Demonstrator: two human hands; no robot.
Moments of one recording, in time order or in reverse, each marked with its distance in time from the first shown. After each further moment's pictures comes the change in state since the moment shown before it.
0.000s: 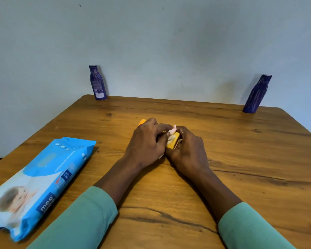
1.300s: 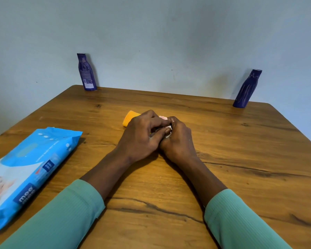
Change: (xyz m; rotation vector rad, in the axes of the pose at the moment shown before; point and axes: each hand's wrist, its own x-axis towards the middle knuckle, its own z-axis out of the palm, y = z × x) left_hand -0.003 0.009 0.009 -0.156 -0.008 0.114; right_hand 0.010 0.008 -0.001 0.199 -0.059 0.074
